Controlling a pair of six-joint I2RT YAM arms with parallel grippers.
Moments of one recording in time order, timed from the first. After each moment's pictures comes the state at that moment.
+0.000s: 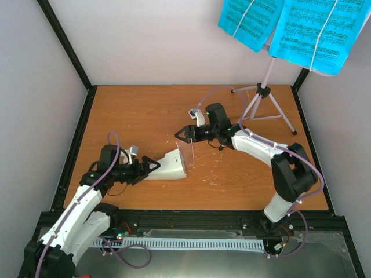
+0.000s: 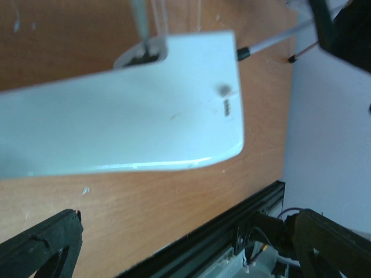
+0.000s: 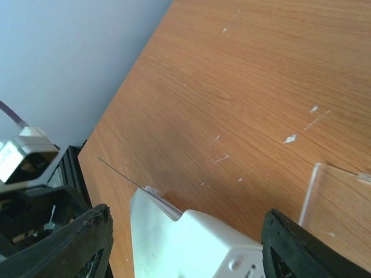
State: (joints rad) left arm -0.24 0.73 0.47 -0.55 0.68 -0.77; right arm 0.59 1.67 1.13 -0.09 -0.64 0.42
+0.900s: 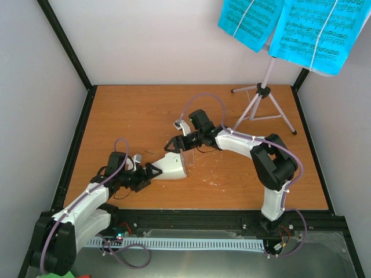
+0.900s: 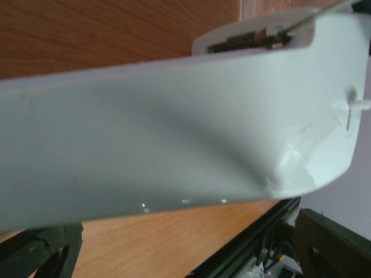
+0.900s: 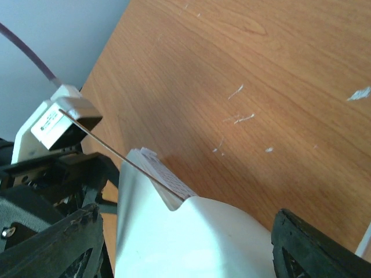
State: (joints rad) left arm -0.24 0.91 0.27 -0.27 0.67 -0.81; right arm 0.69 1.87 1.22 -0.15 -0.71 0.33
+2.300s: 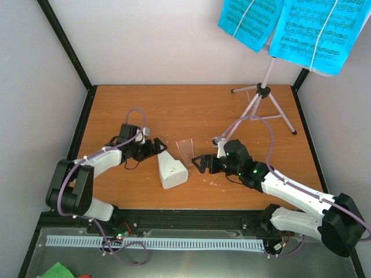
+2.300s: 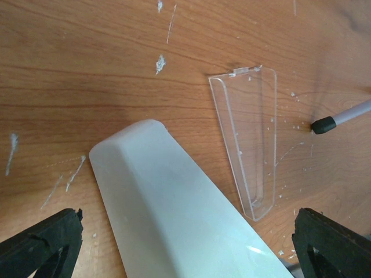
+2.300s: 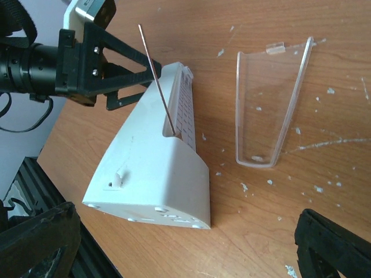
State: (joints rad) left arm -0.24 1.46 0.68 -0.15 0.52 -0.55; right arm 0.76 1.06 0.58 -0.09 -0.22 0.62
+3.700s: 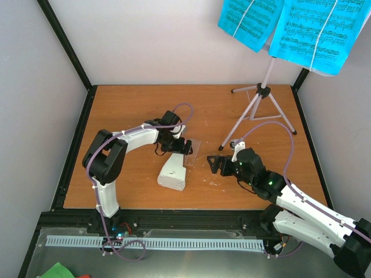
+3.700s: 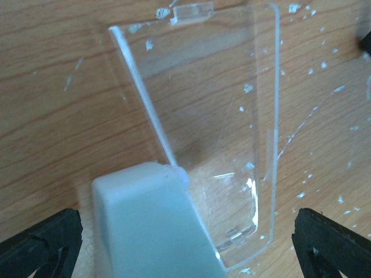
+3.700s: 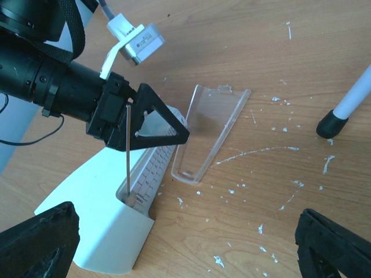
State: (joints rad) left arm -0.56 1.89 1.23 -0.53 0.36 -0.30; right arm 0.76 0.79 0.51 -0.25 0.05 0.64
